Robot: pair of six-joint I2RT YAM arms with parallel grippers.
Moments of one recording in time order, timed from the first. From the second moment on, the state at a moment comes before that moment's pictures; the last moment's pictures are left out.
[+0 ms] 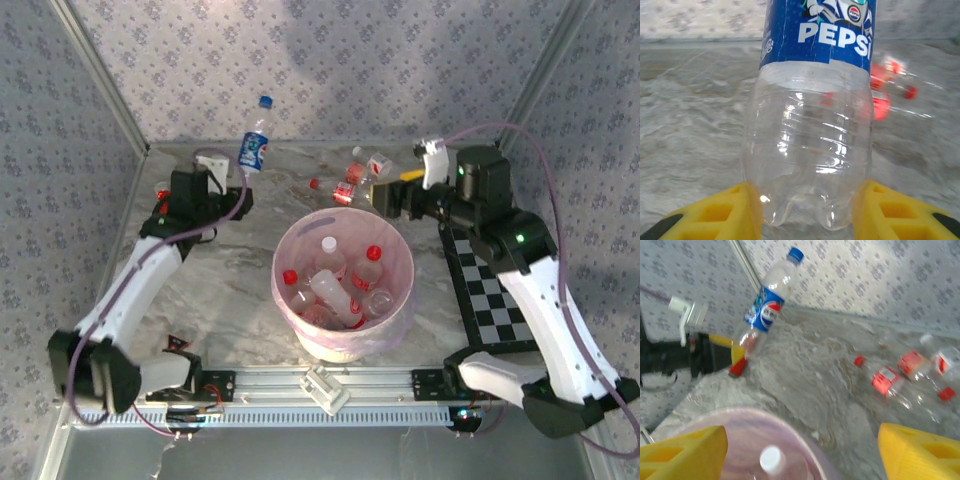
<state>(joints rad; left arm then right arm) -0.31 1.17 1.06 -0.41 0.13 -0.21 0.44 1.14 1.53 -0.77 -0.30 0.22</state>
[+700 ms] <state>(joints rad) -0.42 0.78 0.85 -0.45 0.22 -0.15 0.59 1.78 2.08 -0.56 -0.56 0.44</state>
